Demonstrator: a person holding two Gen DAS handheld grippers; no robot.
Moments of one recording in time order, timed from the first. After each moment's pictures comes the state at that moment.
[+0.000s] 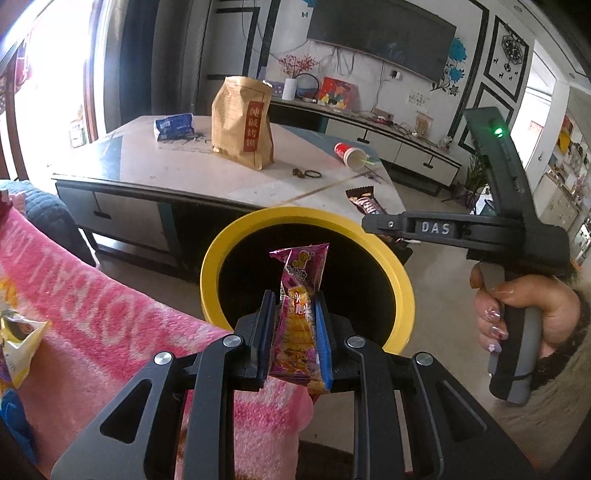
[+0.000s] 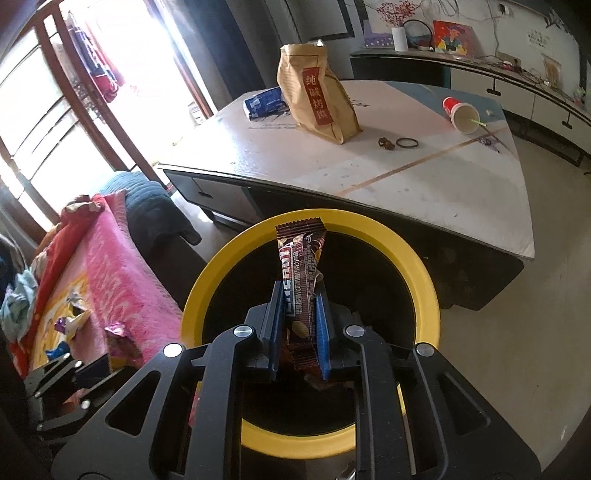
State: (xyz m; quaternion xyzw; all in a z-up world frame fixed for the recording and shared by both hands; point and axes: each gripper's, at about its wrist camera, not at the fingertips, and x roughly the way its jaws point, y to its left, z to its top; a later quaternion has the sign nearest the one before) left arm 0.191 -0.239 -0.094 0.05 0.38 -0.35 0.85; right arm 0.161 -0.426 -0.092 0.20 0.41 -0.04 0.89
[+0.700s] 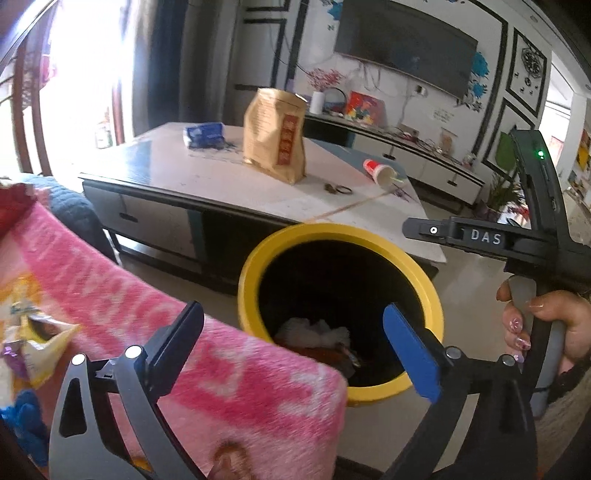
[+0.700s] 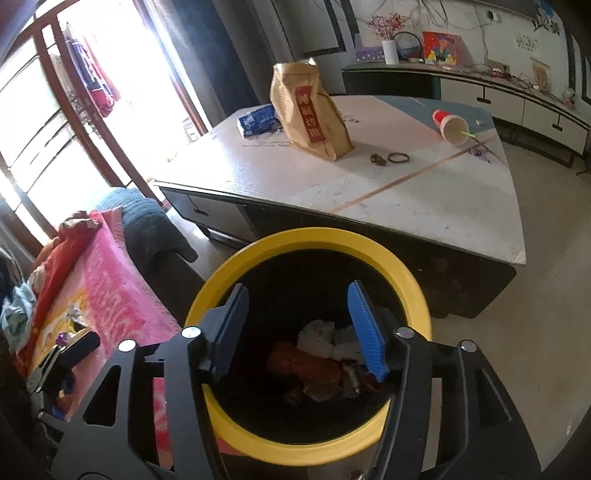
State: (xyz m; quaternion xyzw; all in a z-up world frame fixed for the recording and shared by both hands) left arm 0.197 -0.212 -0.087 0.04 0.36 -0.29 0.89; right arm 0.156 -0.423 -0.079 0.20 0.38 -0.05 0.90
